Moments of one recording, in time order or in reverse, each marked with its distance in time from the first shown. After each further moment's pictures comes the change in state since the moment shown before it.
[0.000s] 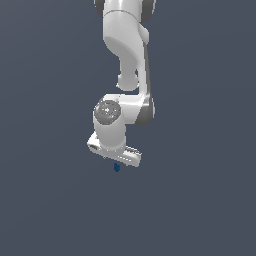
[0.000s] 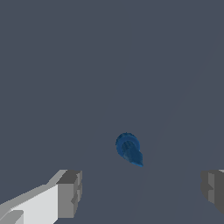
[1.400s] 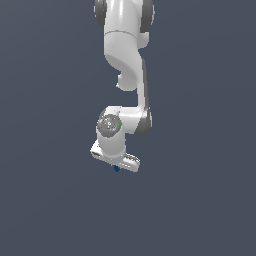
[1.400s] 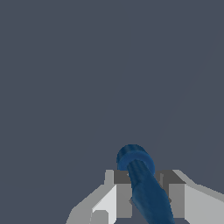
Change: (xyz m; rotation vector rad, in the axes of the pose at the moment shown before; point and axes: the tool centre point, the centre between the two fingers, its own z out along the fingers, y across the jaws) arm 0.002 0.001 0.051 0.000 0.001 0.008
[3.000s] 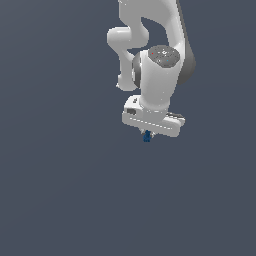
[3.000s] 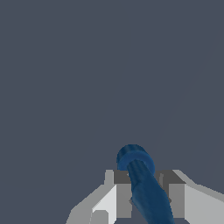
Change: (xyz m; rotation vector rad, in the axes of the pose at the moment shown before) arm -0.101 -0.100 -0.159 0.000 0.001 0.000
